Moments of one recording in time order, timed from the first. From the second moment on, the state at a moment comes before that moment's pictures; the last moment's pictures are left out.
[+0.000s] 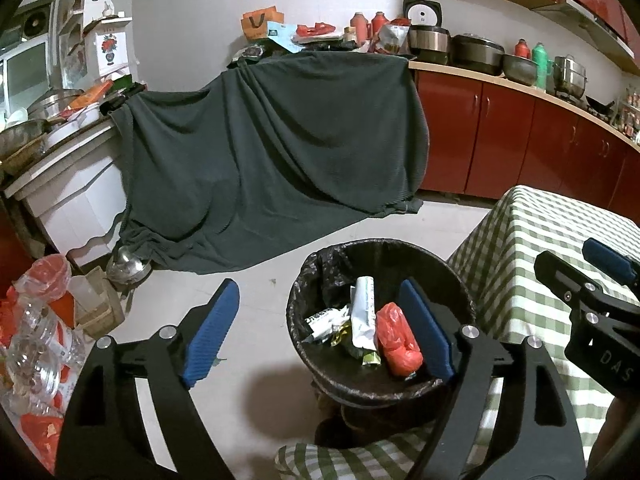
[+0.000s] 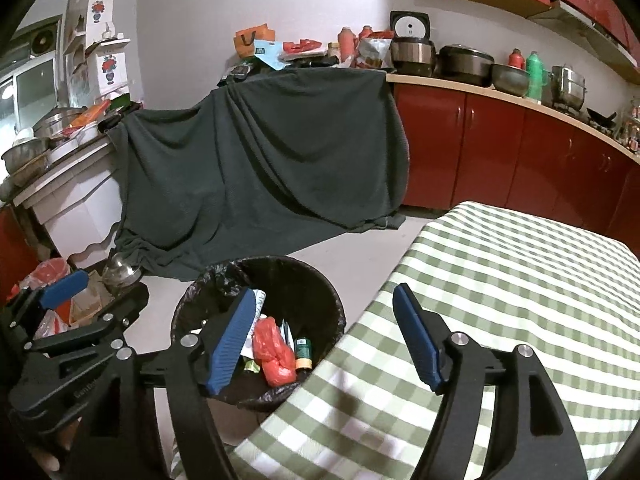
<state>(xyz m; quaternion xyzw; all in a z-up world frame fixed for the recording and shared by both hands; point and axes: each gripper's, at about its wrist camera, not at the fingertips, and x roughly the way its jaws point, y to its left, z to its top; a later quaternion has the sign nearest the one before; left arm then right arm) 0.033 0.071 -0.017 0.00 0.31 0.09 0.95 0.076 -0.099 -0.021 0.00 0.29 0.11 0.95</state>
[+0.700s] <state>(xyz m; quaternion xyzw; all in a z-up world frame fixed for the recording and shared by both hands) -0.012 0.070 0.017 0.00 0.28 0.09 0.96 0.039 -0.108 -0.001 0.00 0.27 0.11 0.96</state>
